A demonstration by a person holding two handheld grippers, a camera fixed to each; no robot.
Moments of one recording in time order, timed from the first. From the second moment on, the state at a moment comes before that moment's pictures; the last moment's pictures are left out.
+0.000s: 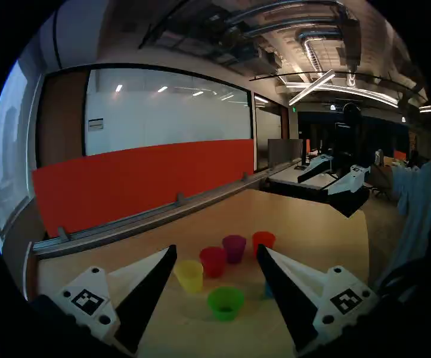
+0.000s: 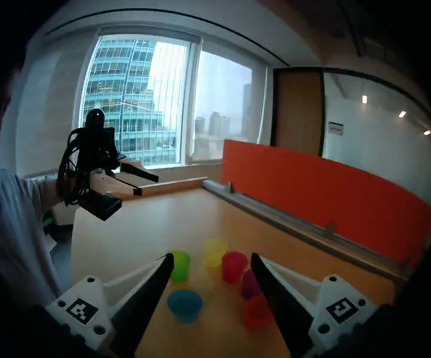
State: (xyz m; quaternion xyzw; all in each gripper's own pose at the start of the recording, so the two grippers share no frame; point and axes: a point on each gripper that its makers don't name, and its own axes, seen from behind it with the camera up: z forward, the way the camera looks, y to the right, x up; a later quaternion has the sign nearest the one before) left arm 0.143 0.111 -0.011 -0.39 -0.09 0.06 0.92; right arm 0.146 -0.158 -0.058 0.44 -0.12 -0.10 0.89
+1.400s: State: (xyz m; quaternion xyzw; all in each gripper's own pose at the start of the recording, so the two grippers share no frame) left arm 0.031 0.137 -0.019 -0.42 -0.16 0.10 0.89; right arm 0.031 -0.167 -0.065 0.46 -0.19 -0.17 0.85
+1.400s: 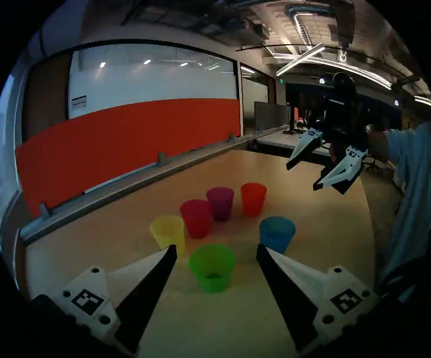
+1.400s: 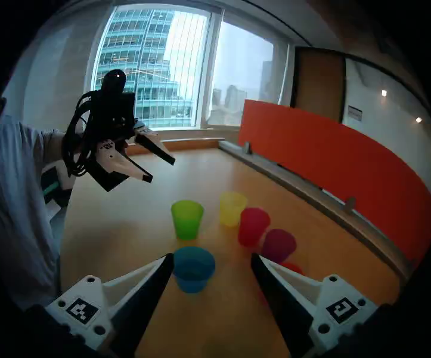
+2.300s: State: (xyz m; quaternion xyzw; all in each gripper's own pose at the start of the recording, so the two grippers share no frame) left arm -0.034 0.138 -0.020 -0.42 -0.22 0.15 0.87; right arm -0.029 -0.183 -0.073 0.47 -0.23 -0.17 0.84
